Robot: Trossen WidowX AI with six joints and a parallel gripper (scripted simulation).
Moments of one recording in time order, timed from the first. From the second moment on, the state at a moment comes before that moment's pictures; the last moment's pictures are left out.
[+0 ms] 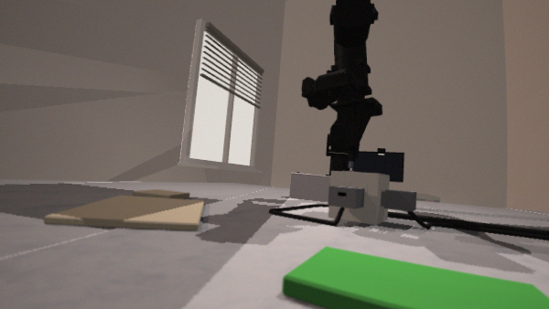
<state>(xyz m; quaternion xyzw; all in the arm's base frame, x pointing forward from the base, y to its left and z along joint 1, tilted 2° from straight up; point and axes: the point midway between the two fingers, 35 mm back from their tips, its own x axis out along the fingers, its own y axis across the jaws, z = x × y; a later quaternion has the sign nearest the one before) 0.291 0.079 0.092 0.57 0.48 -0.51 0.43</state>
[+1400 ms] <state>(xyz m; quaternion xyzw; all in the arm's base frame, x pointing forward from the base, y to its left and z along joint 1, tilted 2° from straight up) 0.291 0.079 0.088 0.58 0.48 -0.51 0.43</state>
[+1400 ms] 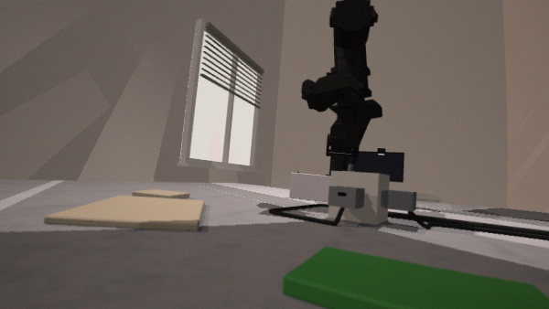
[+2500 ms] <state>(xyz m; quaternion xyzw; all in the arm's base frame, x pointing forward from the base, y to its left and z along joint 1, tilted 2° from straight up) 0.292 0.079 0.085 0.58 0.48 -0.51 0.43</state>
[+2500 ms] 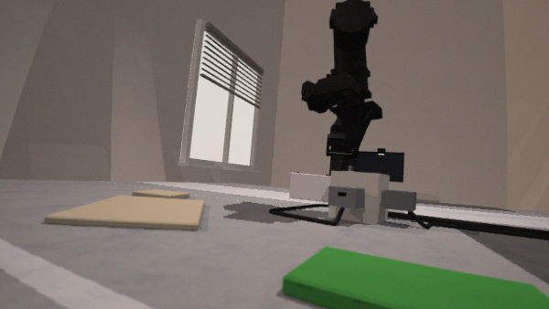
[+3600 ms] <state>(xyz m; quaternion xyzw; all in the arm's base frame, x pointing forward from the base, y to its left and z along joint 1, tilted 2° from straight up) 0.292 0.079 0.081 0.58 0.48 -0.51 0.43</state>
